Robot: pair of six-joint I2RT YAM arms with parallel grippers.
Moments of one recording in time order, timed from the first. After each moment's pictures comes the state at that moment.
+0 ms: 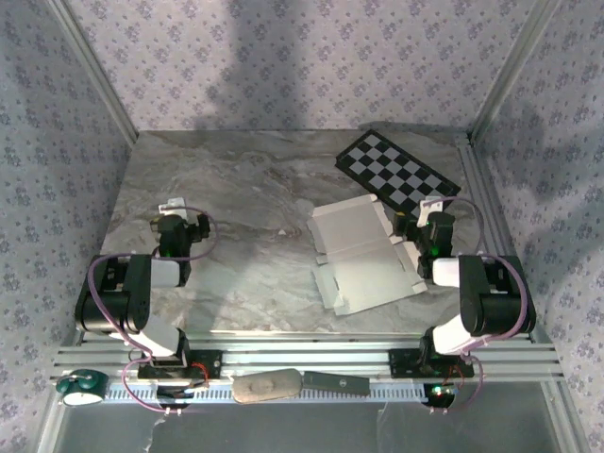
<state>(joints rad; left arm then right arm) -0.02 1.53 0.38 0.75 -0.22 -0.06 -0.02 1.51 0.39 0.69 0.04 -0.02</state>
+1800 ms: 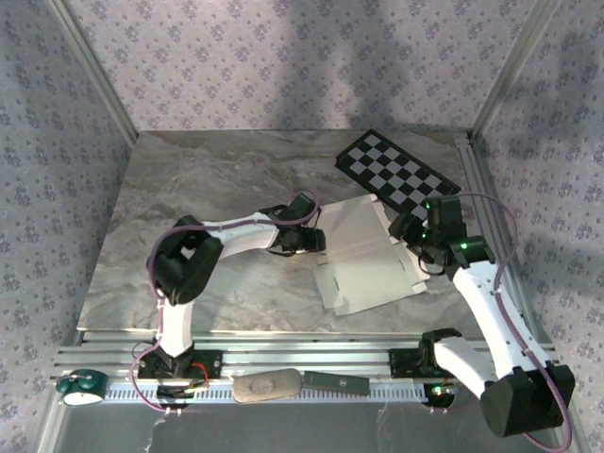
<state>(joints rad) -0.79 1.95 1.27 -0.42 0.06 -0.82 0.16 0.96 0.85 -0.76 -0.10 0.76</state>
